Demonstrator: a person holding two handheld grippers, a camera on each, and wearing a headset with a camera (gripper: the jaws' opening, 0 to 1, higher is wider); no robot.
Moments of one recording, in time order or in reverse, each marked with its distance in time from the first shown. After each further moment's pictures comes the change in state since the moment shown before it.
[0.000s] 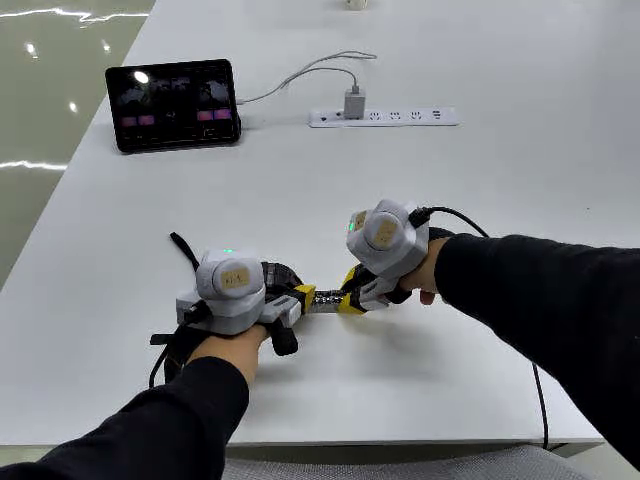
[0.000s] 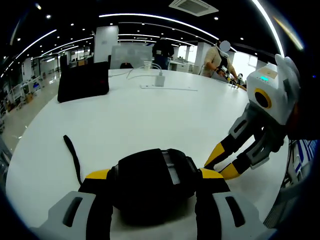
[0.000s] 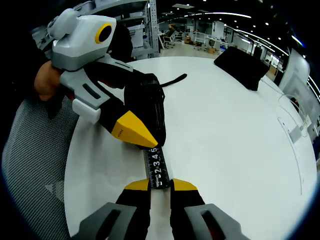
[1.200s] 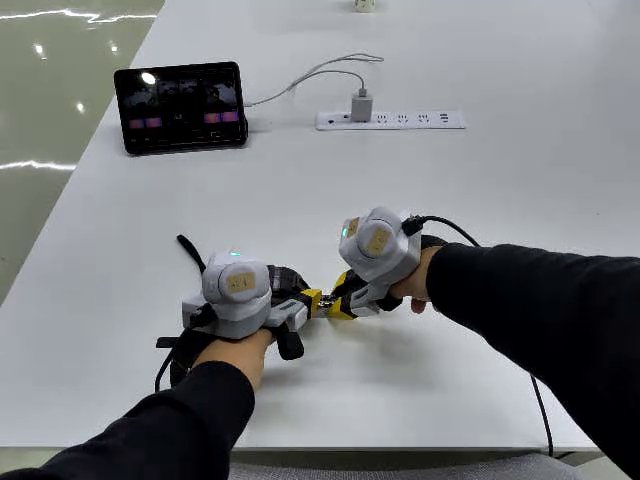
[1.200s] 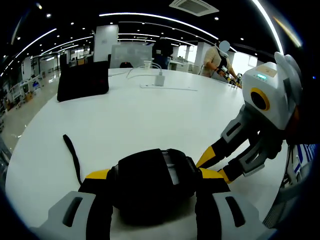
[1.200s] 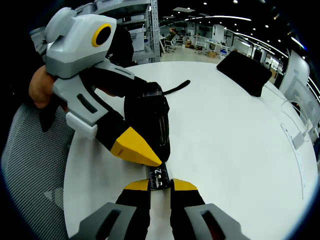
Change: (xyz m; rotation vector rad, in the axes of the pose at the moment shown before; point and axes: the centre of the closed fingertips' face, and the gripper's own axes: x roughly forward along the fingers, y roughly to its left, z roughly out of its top) left arm 0.000 0.001 -0.001 -0.006 0.005 -0.007; right arm 0.014 0.006 0.018 -0.008 -0.039 0.003
